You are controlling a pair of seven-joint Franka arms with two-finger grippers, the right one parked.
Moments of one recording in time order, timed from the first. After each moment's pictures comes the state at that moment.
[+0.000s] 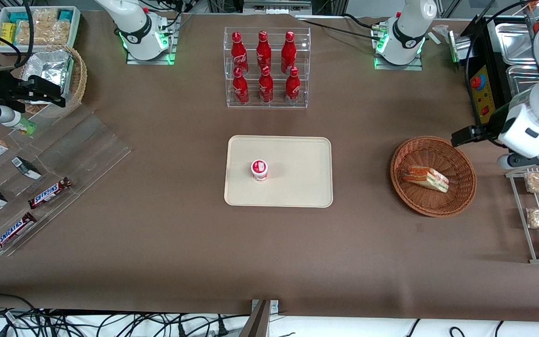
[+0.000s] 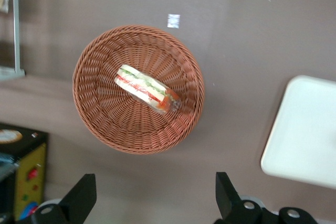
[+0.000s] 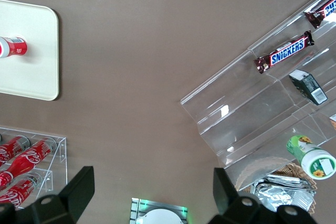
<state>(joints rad) 0.01 0.16 -0.06 -1.62 0.00 1.65 -0.32</state>
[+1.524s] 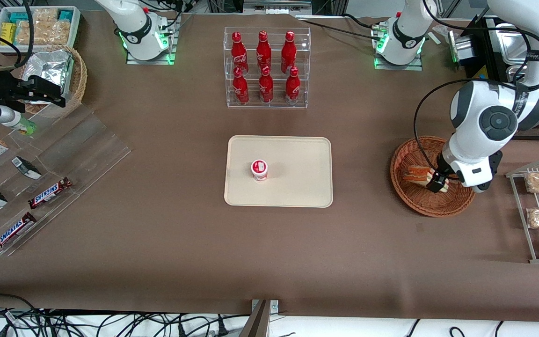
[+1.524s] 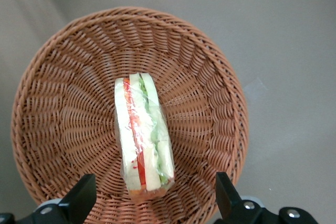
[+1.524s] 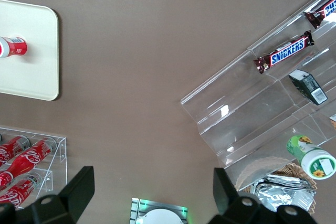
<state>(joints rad) 0.02 0.27 -0.07 -2.06 0.20 2.32 -1.25</state>
